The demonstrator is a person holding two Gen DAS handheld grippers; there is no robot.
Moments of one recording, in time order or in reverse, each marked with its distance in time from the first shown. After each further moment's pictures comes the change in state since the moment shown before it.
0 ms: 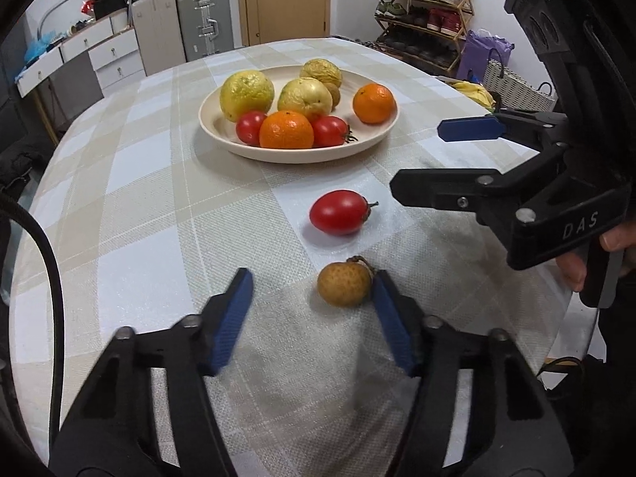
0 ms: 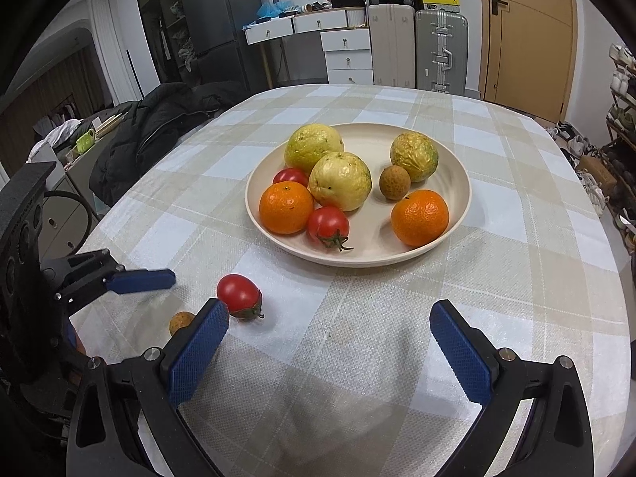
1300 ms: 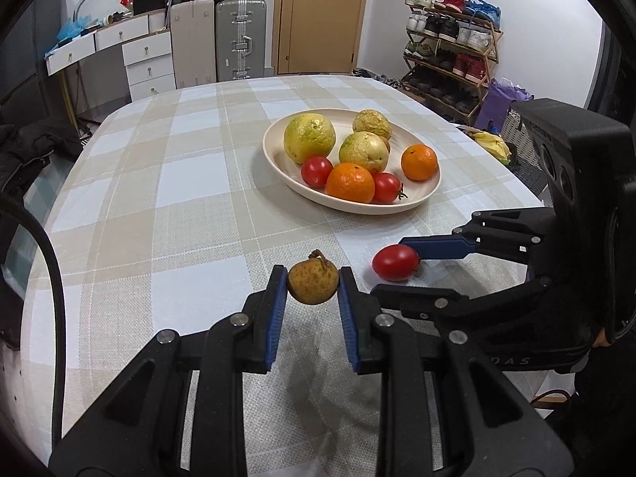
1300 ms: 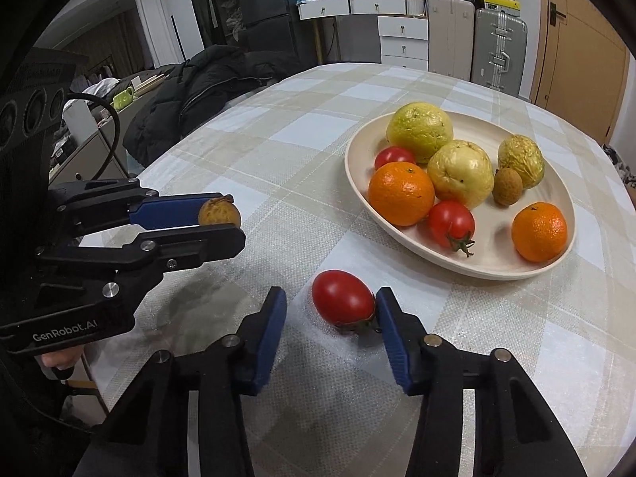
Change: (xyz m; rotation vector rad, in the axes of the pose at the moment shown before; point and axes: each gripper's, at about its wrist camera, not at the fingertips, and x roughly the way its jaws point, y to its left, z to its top) left arm -0.032 0.047 0.010 -0.135 -0.119 0.030; right arm 0.032 0.067 -0.004 -0.143 0.062 0.098
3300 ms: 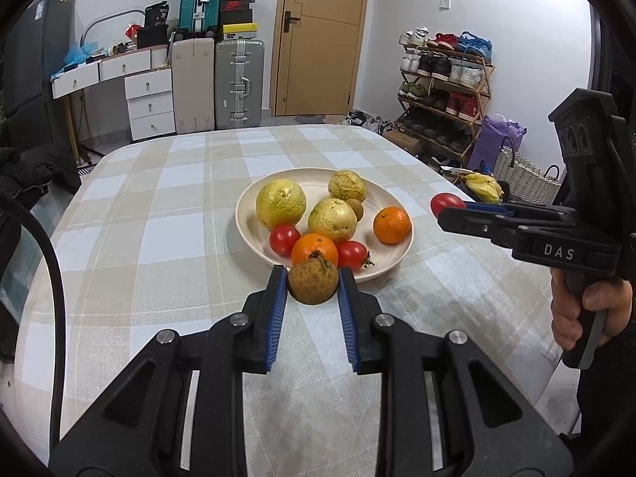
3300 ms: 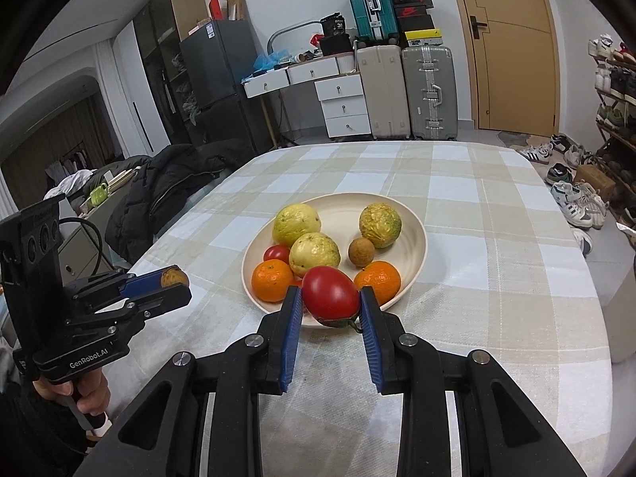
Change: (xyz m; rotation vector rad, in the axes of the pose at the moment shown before) left arm -0.010 -0.034 0.028 -0.007 -0.166 -0.012; right arm -0.094 -0.097 0.000 0.214 -0.261 -0.049
